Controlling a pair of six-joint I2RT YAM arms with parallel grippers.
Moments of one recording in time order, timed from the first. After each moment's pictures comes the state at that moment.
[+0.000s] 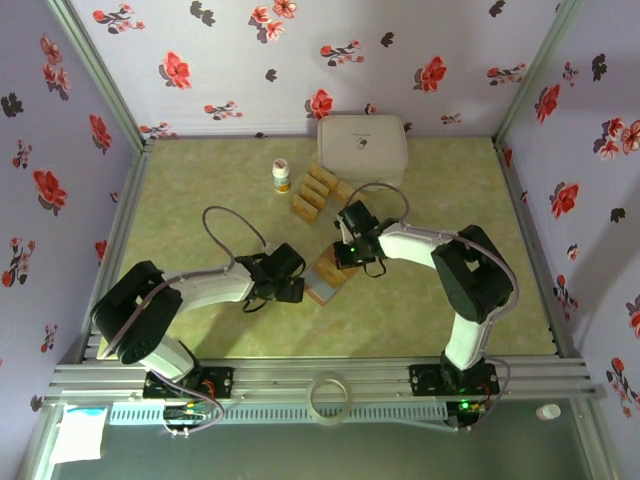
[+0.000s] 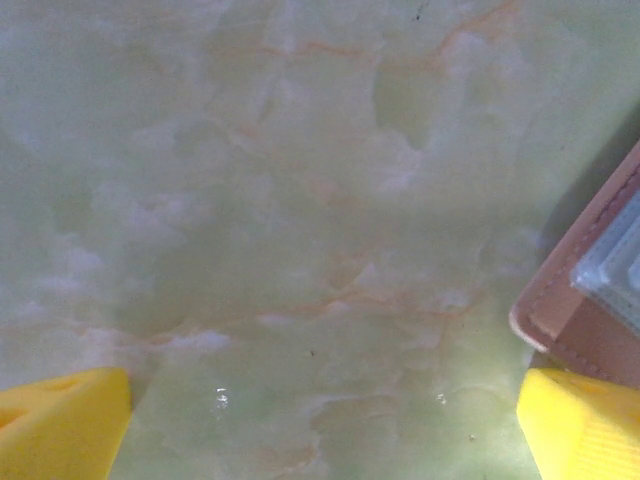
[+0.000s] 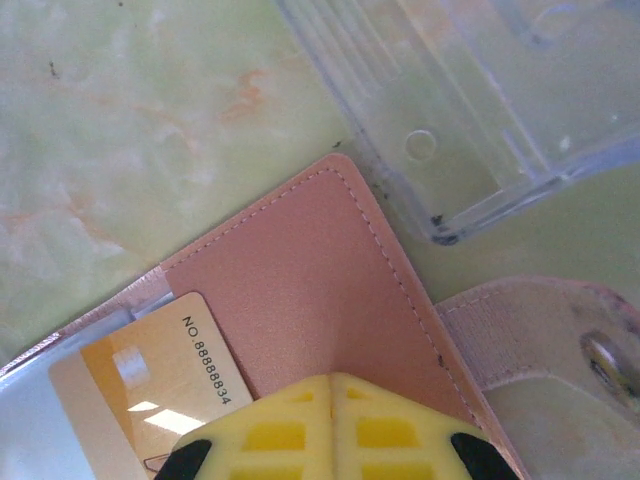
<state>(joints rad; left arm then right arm) -0.87 1.56 0.76 -0.45 -0.26 -0.67 0.65 1.81 1.04 -0.37 -0.19 0.38</state>
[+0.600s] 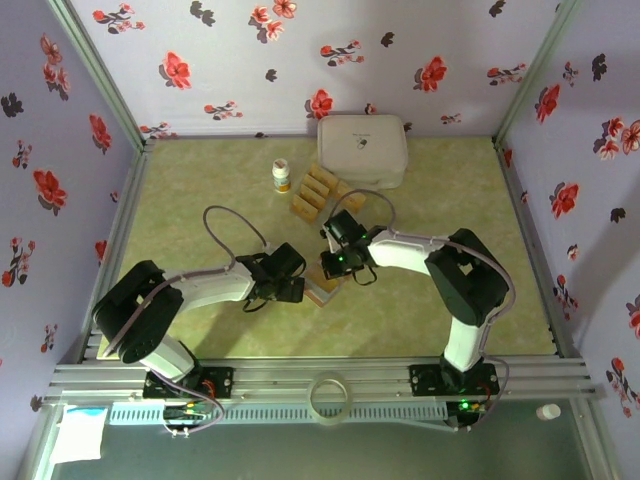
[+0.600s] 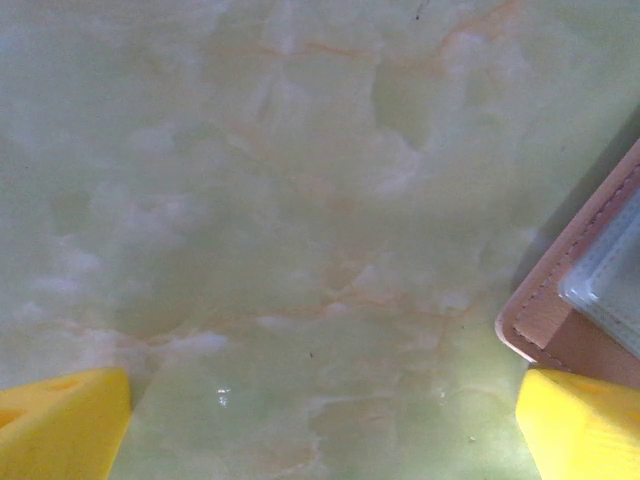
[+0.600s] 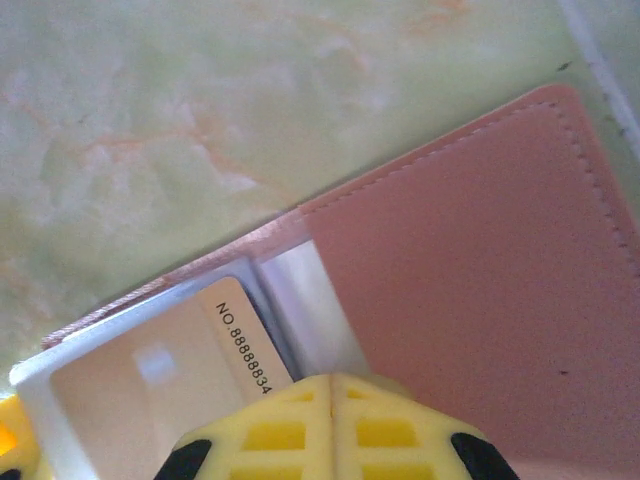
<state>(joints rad) -0.87 1.56 0.76 -0.45 -0.26 -0.67 0.75 1.81 1.04 -0.35 -0.21 0.41</state>
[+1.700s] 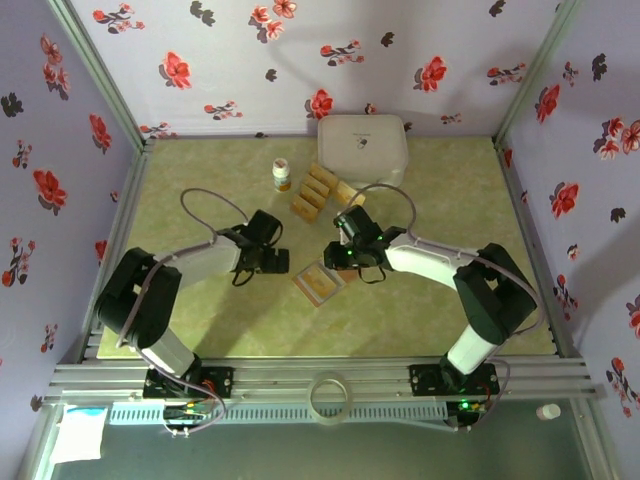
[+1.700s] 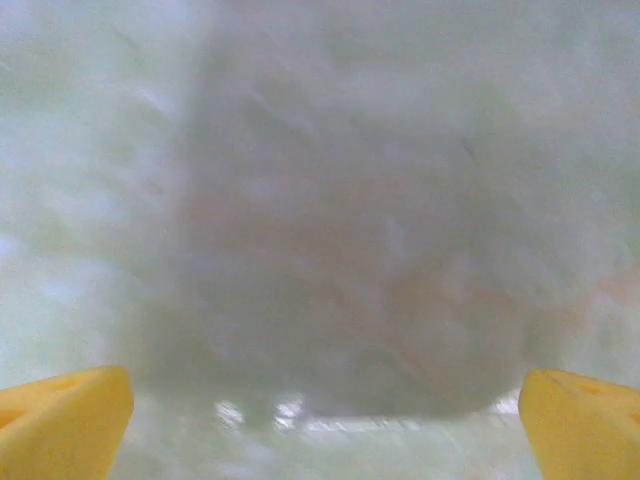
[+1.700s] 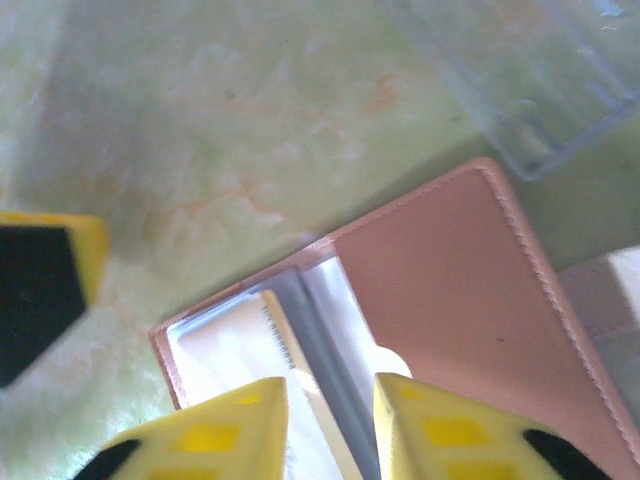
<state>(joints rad) -0.58 1.61 0.88 -0.47 -0.18 -0.50 0.71 1.63 0.96 -0.32 -0.17 0.57</state>
